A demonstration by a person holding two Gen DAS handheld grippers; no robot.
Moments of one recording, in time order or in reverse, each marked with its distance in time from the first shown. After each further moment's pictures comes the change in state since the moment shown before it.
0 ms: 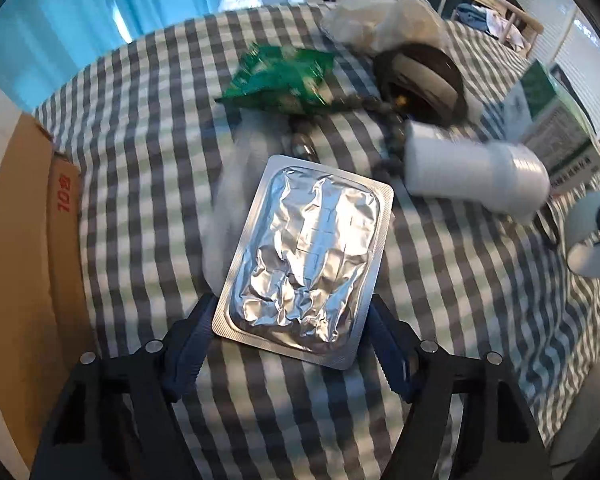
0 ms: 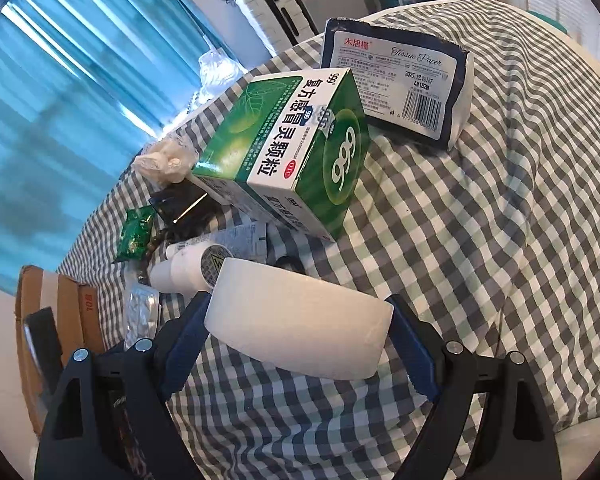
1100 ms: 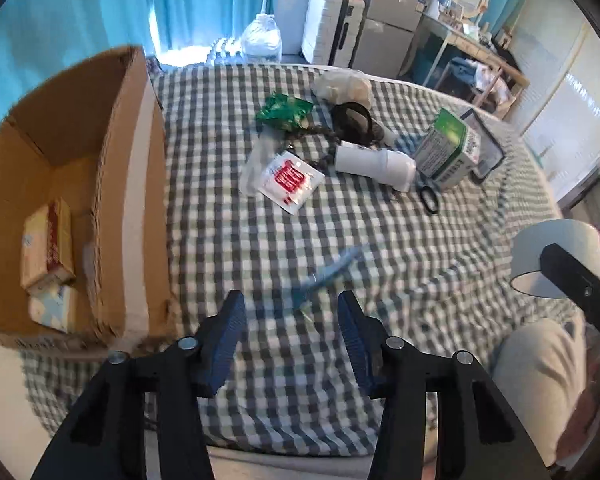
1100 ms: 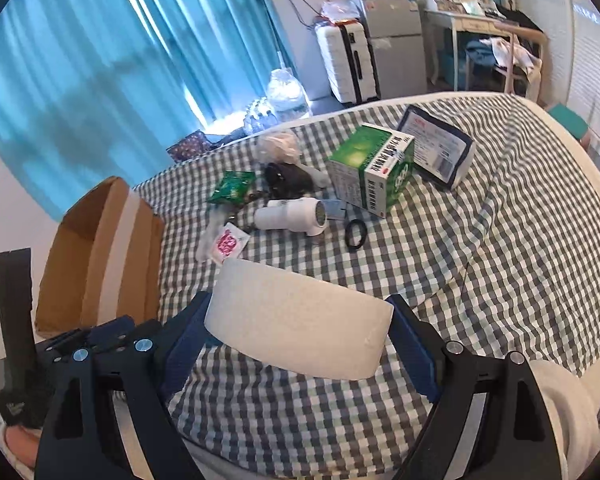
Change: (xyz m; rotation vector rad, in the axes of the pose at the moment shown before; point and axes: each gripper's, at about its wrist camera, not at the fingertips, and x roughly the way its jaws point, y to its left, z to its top) left arm -0.138 0.007 -0.066 -0.157 -0.116 -0.109; right arm -0.137 0.072 -0.092 -0.296 -0.128 0.019
